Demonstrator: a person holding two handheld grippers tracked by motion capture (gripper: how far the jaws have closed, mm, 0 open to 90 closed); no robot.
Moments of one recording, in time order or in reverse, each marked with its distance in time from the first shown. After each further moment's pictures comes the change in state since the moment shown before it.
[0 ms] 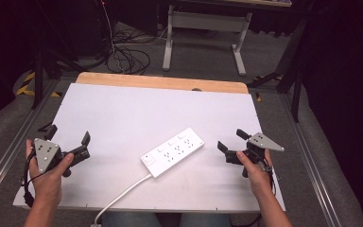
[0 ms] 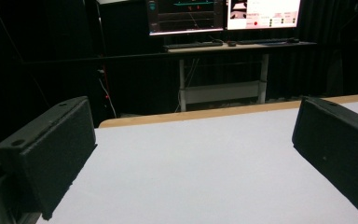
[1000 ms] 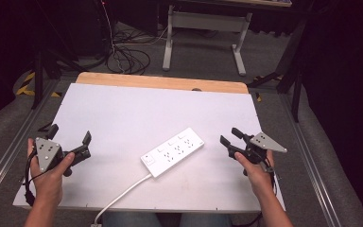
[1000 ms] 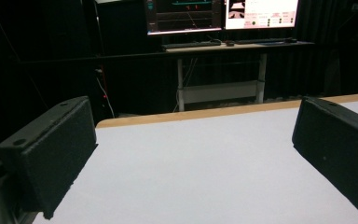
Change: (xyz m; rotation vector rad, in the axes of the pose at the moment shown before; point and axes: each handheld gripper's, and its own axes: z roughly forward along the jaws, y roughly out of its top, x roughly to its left) left arm 0.000 0.000 0.002 0.003 -0.007 0.002; right arm 0.002 0.007 -0.005 -0.050 0.004 -0.037
